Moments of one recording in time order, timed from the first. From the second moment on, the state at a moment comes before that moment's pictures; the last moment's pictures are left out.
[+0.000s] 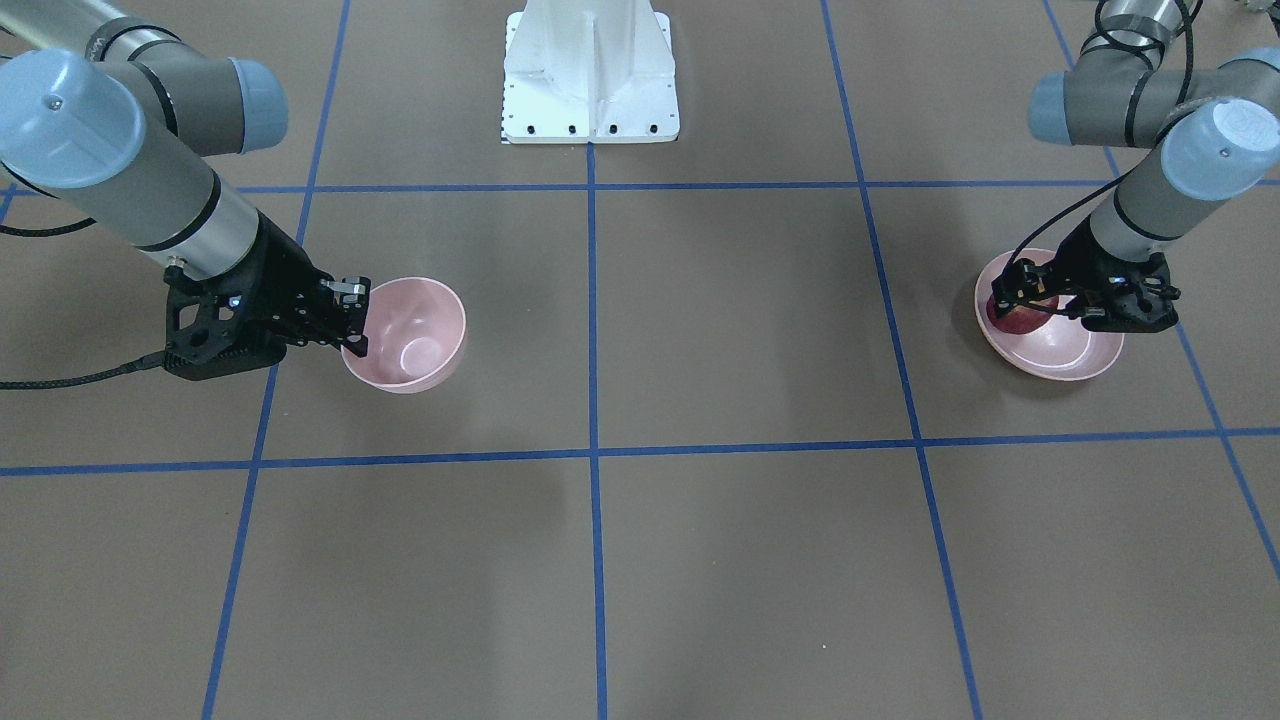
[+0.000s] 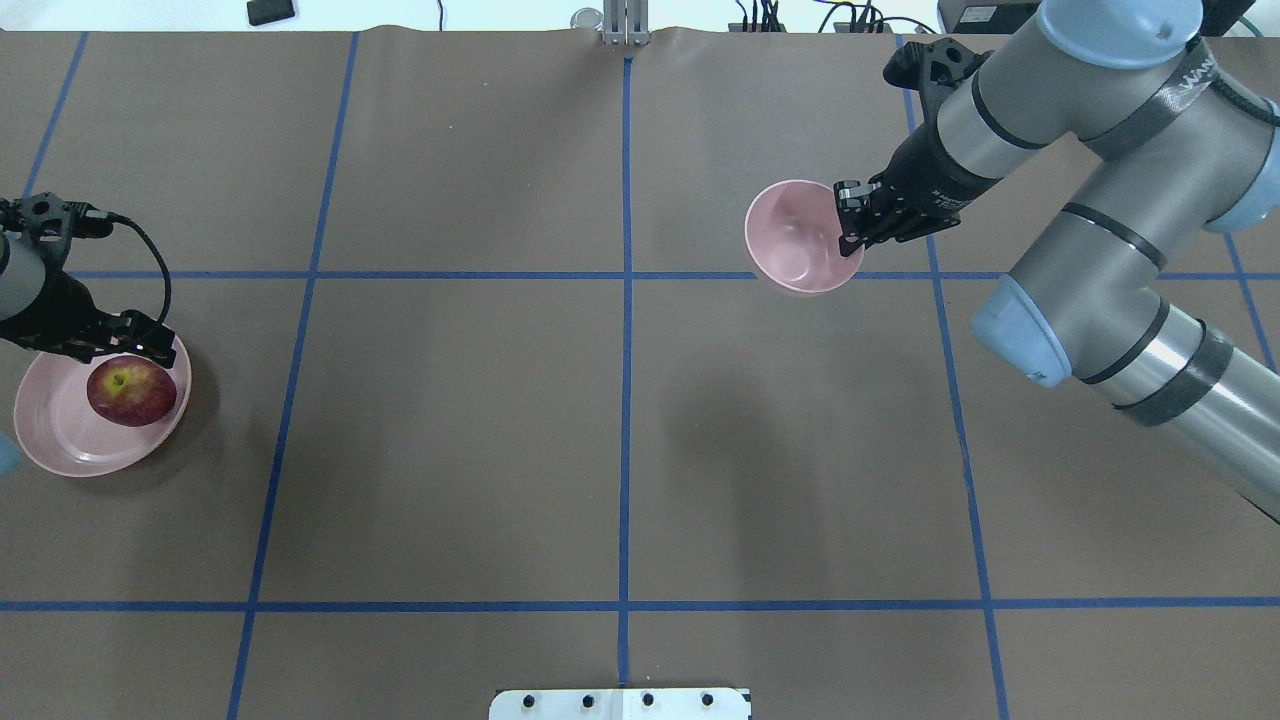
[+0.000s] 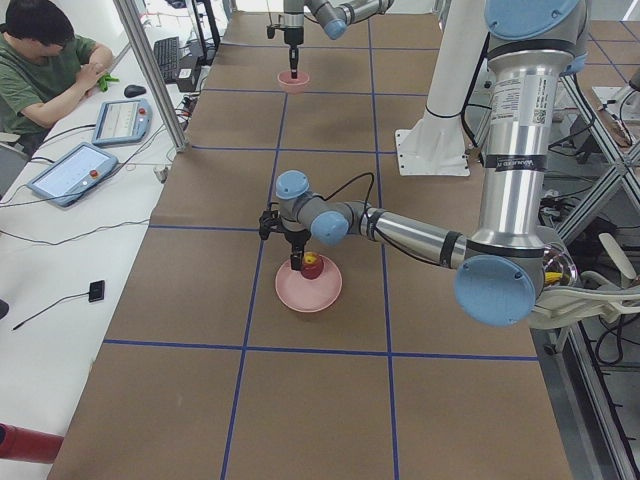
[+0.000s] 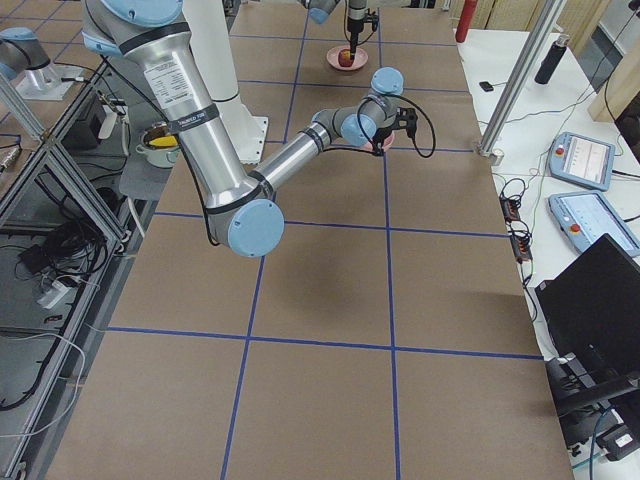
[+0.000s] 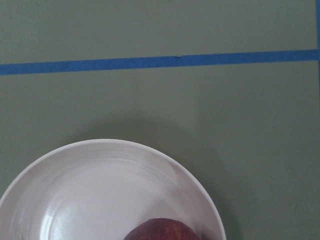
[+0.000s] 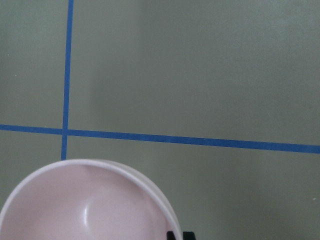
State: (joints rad) left arm -0.95 -1.61 -1.73 -1.90 -2.18 -0.73; right arm 0.90 -1.09 1.74 -1.38 2.27 0.98
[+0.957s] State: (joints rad) left arm -0.90 -1.59 -1.72 -1.90 -2.15 -0.73; right arm 0.82 -1.05 1.72 -1.38 2.20 1.03
